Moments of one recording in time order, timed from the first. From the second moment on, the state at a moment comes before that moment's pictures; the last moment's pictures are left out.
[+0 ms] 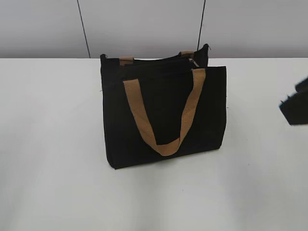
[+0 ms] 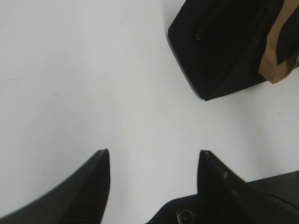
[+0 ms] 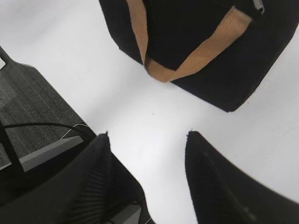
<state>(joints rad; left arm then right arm) -0.68 0.61 -0.69 0.22 1.00 -0.46 0.32 1.09 -1.08 0.46 1.13 -0.51</state>
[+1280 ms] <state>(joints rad) -0.68 0.02 -0.53 0.14 1.09 -0.24 0.32 -0.01 -0.52 0.02 1.18 -0.02</state>
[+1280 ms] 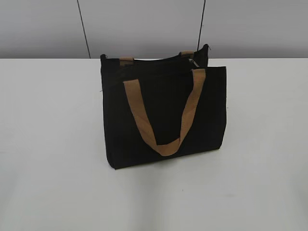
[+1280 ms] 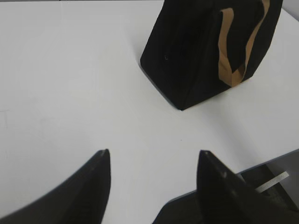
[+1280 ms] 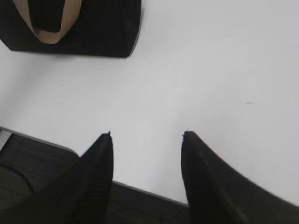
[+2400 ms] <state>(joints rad) -0.43 -0.01 -0.53 0.14 1.07 -0.24 0.28 -0.01 -0.49 0.01 1.10 -0.02</state>
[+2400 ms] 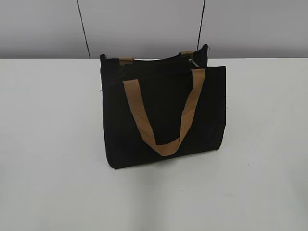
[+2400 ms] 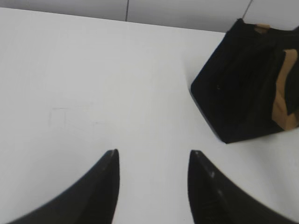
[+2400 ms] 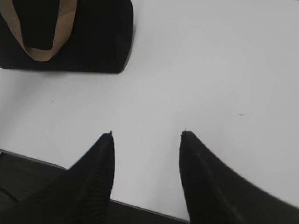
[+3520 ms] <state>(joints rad) -0.08 -0.01 -0.53 0.14 1.07 -0.24 0.01 -0.01 -0.49 0.01 1.10 -0.02</state>
